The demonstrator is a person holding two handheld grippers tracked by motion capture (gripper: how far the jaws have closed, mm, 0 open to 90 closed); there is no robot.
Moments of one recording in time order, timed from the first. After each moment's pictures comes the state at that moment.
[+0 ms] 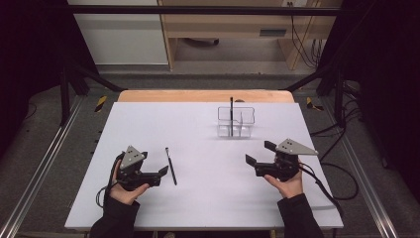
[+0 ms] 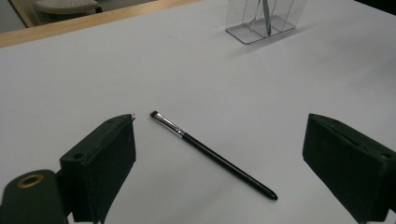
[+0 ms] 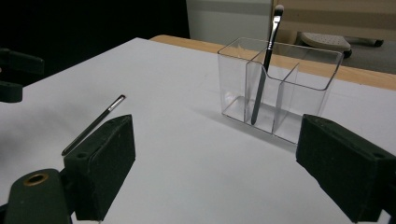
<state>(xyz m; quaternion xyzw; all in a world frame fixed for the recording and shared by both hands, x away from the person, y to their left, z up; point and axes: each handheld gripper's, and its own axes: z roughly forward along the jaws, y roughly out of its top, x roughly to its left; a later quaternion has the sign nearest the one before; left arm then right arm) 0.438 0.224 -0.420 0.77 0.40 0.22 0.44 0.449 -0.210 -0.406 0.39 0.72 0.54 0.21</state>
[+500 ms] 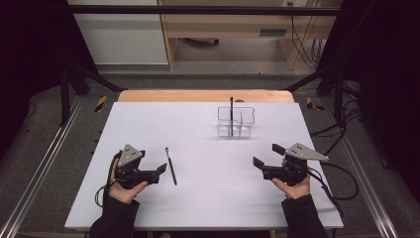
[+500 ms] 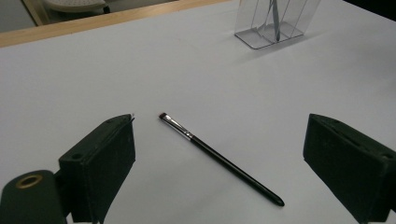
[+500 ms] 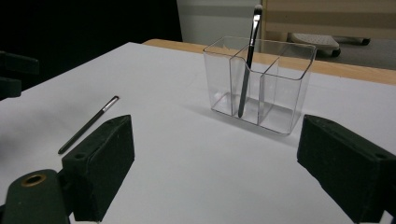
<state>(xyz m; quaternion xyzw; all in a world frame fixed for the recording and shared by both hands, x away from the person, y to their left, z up) 0.442 0.227 -0.418 0.76 0.42 0.22 0.44 0.438 -0.228 -0.408 0.40 0.71 0.54 0.21</state>
